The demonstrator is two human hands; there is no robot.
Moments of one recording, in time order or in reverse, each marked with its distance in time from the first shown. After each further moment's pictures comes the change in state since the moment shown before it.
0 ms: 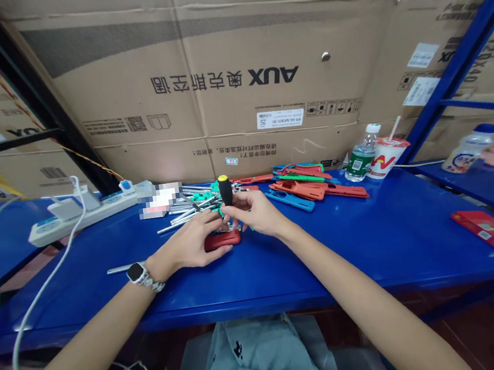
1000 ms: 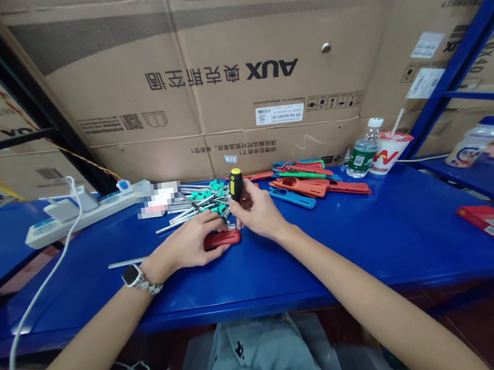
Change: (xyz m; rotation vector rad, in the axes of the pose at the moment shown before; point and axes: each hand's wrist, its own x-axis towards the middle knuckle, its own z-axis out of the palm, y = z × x) left_hand 0.002 0.001 -0.002 0.114 -0.118 -0.020; right_hand -0.004 0.016 0.006 -0.064 0.226 -0.119
